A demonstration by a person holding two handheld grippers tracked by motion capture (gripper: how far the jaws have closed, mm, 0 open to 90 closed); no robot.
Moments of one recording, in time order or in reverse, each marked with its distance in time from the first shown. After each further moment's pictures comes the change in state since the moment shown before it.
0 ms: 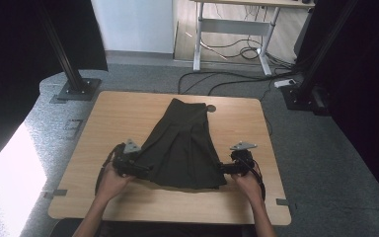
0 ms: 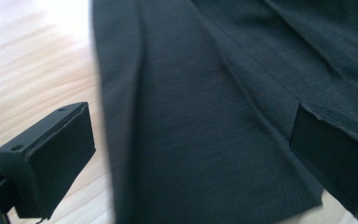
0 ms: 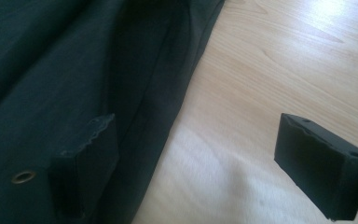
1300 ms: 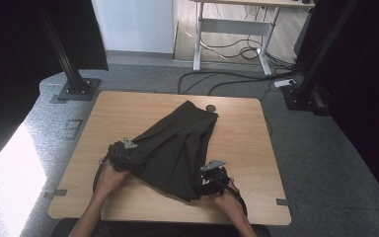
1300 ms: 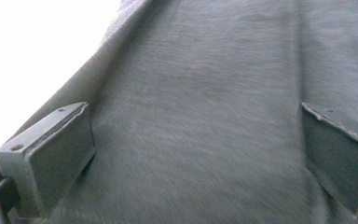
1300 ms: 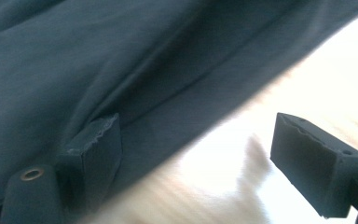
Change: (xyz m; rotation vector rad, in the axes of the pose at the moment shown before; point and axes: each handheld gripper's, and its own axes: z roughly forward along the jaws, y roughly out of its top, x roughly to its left) left arm 0.041 -0.024 0.022 0.098 0.135 -0.058; right arm 0.097 -0.014 0.011 0.101 0.103 -0.163
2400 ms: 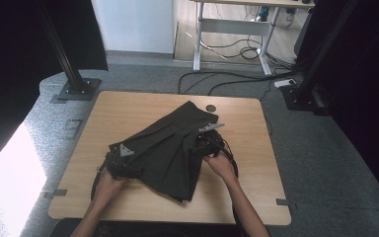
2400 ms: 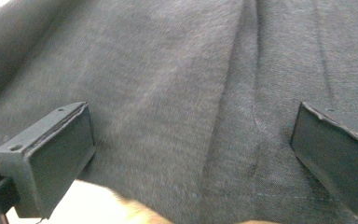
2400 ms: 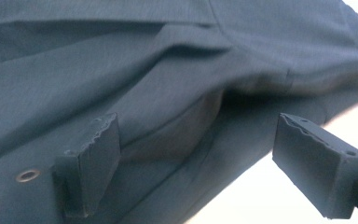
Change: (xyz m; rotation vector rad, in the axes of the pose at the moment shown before) left arm 0.003 -0.026 0.006 0.005 0.006 -0.045; right arm -0.064 0.097 0.023 -0.079 0.025 0.097
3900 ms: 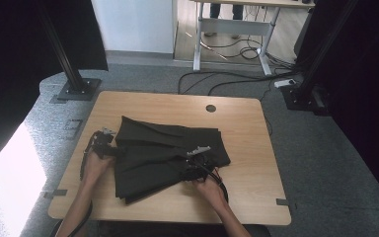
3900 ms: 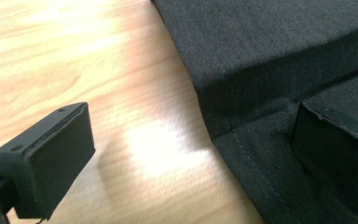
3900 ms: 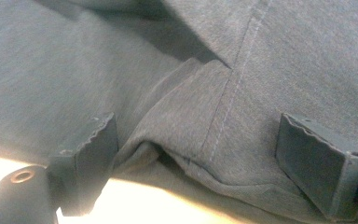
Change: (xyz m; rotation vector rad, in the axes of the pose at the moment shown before) left arm 0.091 0.020 0.025 0.014 0.078 -0.114; right arm 0.069 -0.053 0.010 0.114 -0.044 0.040
